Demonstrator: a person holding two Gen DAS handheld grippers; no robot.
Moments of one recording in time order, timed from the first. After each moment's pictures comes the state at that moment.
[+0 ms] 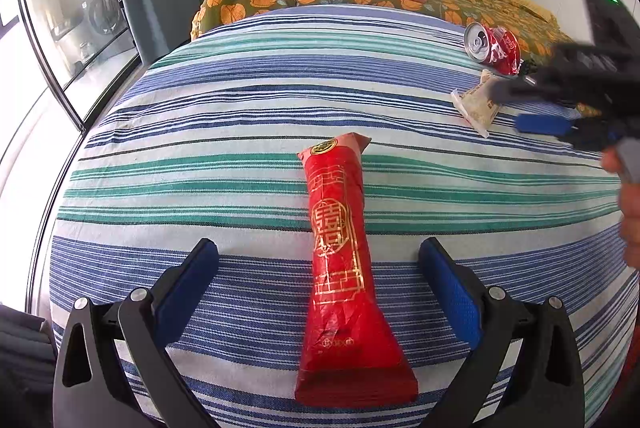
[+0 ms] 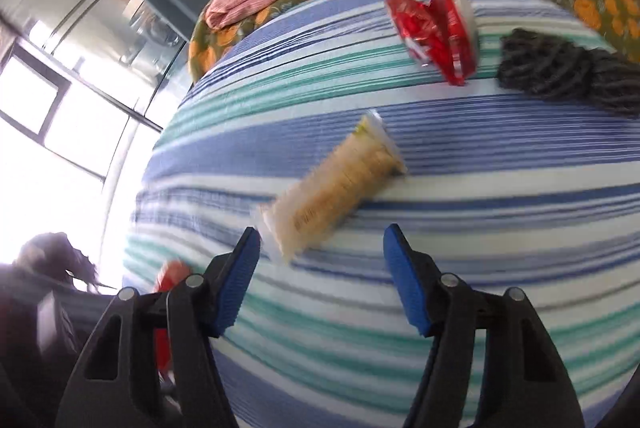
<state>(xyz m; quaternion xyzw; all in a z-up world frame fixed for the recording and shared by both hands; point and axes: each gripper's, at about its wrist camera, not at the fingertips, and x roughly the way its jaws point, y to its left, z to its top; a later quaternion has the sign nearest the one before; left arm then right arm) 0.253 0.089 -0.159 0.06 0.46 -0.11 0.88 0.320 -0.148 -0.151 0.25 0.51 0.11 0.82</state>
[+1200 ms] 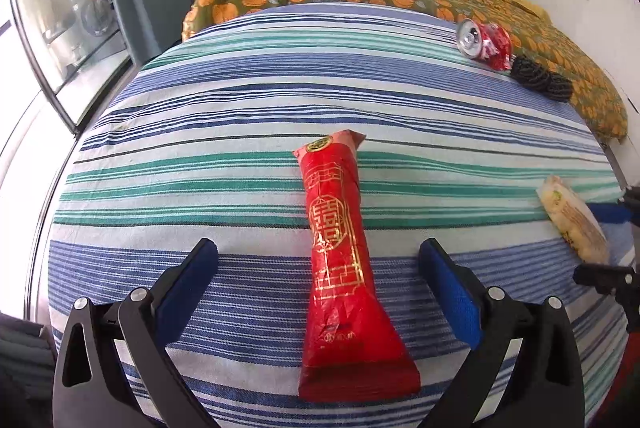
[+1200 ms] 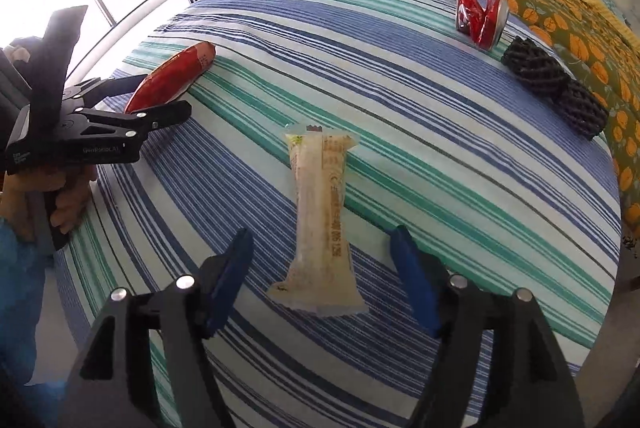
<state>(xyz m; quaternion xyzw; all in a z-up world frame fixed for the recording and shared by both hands) 0.251 0.094 -0.158 0.06 0.46 -0.14 0.87 0.198 -0.133 -0.152 -0.05 0.52 0.20 0.83</state>
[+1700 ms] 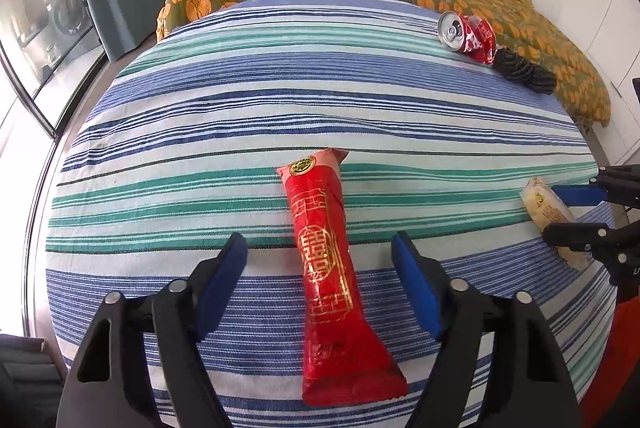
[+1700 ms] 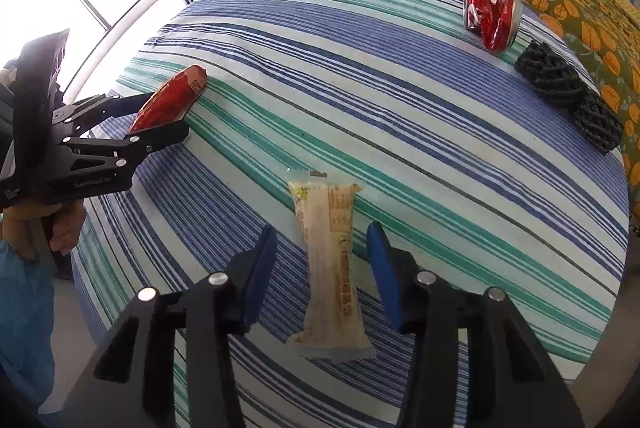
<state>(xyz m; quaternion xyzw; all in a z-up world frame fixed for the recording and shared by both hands) 0.266 0.085 -0.148 0.07 0.49 -0.16 0.85 0.232 -0.123 -0.142 -0.02 0.56 0.19 0.80</state>
